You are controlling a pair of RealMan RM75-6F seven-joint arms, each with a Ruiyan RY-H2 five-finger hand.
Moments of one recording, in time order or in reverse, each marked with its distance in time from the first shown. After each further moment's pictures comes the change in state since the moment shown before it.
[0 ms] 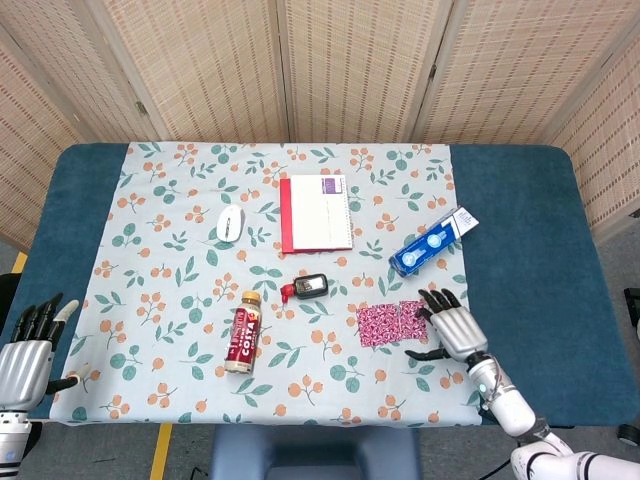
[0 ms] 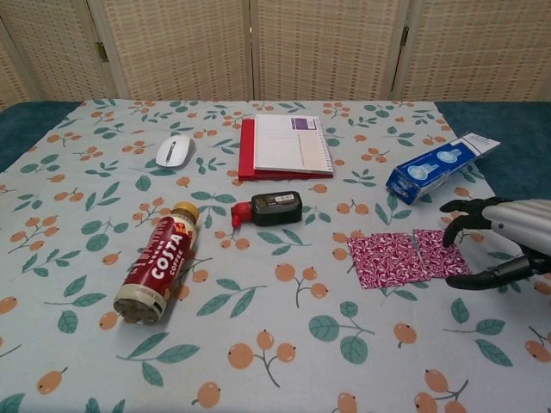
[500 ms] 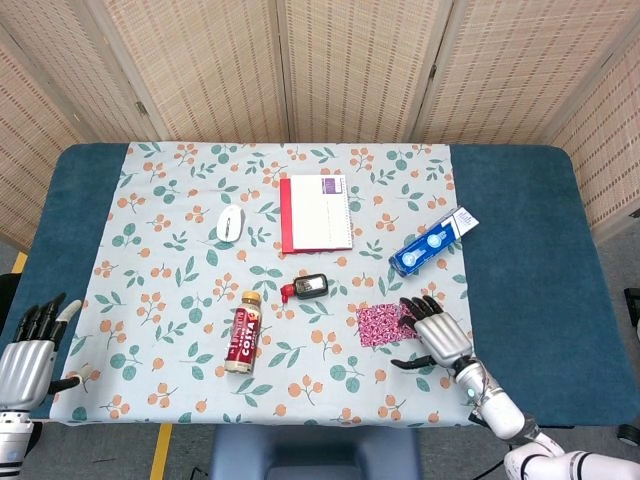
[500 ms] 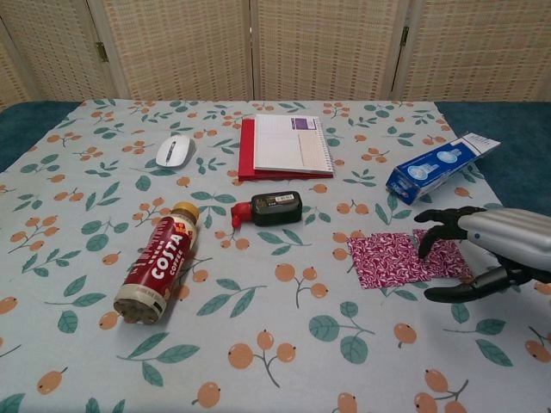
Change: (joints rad) left arm -0.001 -0.001 0.003 -0.001 -0.002 -0.005 -0.001; right arm 0.024 -0.033 -0.011 -0.007 -0.044 -0.039 0.032
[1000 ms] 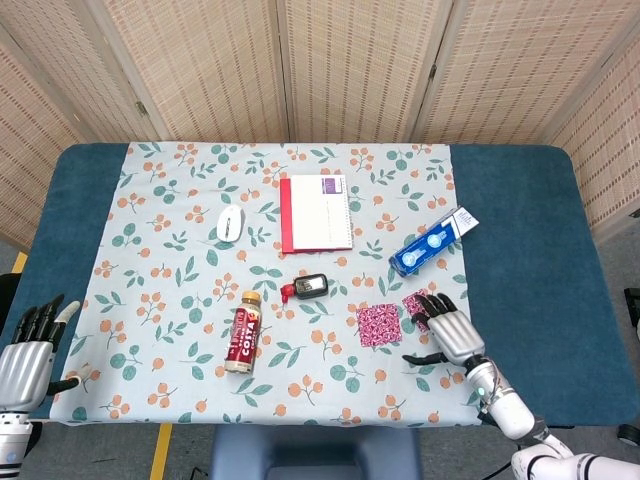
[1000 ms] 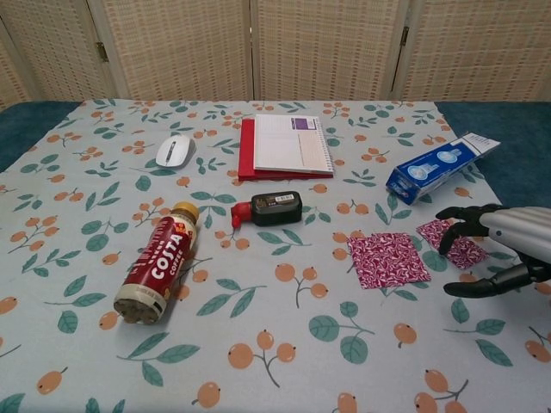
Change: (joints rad) left arm 0.003 -0.002 0.001 -0.001 0.004 0.007 -0.001; right arm -0.022 0.022 0.000 0.013 0.010 0.027 0.023
